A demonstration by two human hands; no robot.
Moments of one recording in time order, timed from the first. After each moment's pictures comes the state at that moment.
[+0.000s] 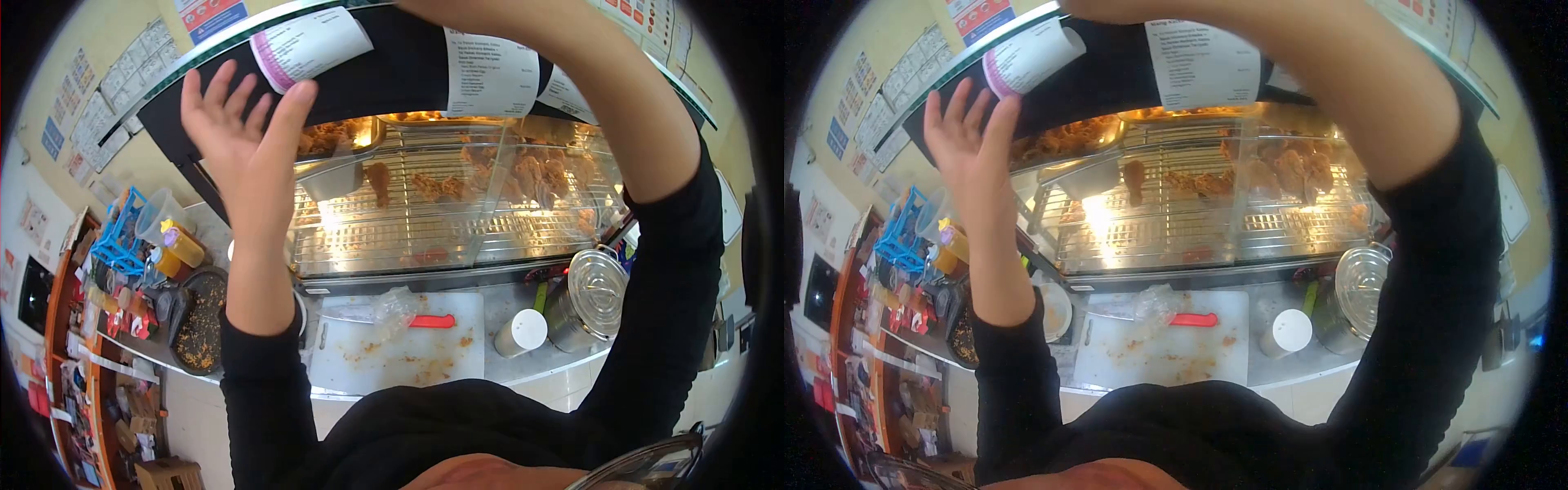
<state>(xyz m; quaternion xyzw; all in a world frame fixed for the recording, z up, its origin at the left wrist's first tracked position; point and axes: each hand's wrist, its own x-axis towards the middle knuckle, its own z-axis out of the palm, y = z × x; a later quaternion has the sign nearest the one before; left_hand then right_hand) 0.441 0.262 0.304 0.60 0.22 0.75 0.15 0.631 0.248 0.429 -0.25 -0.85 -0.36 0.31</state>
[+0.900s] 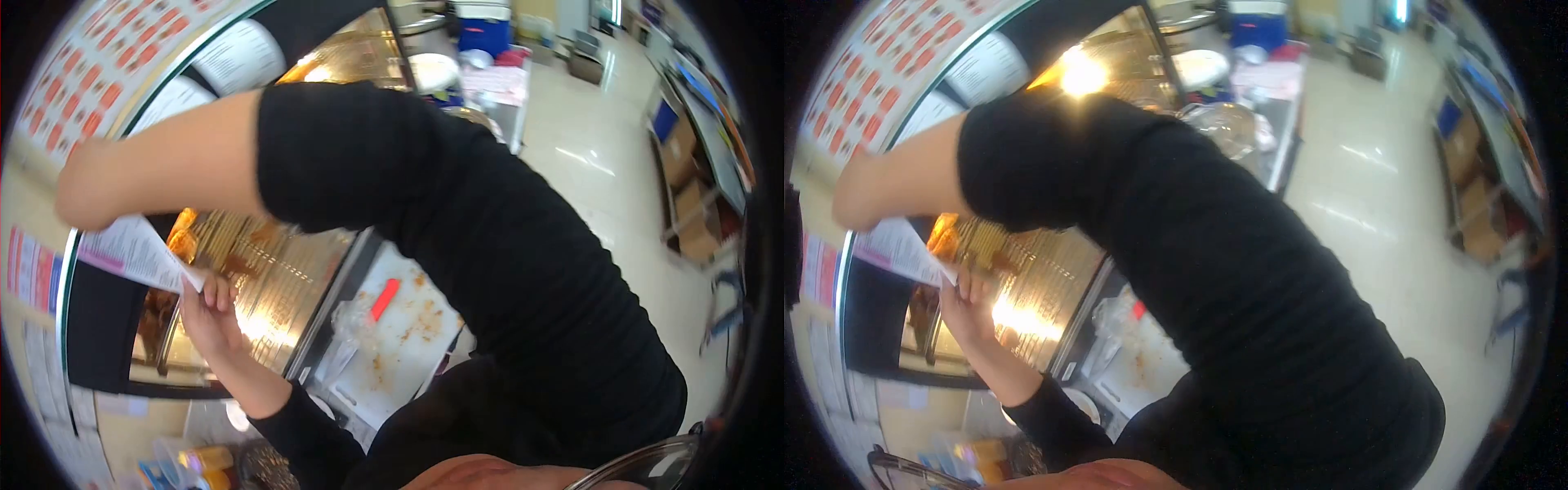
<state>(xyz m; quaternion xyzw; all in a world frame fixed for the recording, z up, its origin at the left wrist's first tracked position) 0.432 0.288 0.216 0.52 0.13 0.45 0.72 0.566 0.275 0.413 -0.50 -0.77 -0.32 0.22</state>
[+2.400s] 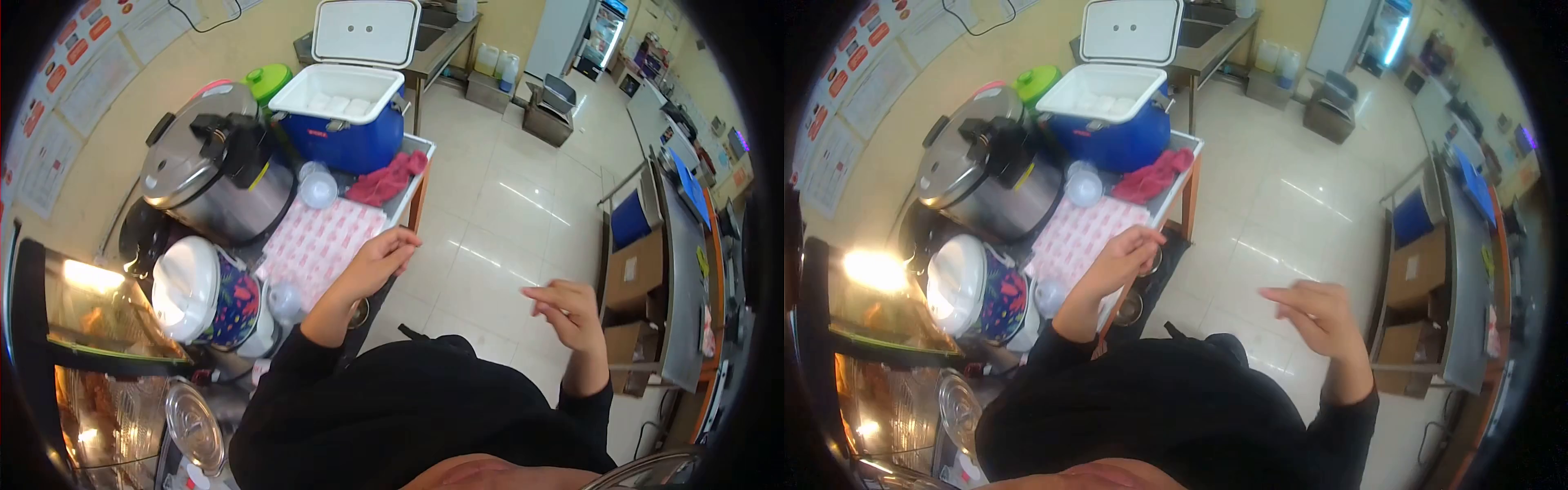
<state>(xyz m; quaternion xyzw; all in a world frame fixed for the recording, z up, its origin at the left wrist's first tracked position) 1.444 -0.063 0.056 0.65 -0.03 -0.06 0.76 1.472 -0.393 0.157 -0.77 -0.47 0.00 0.42</state>
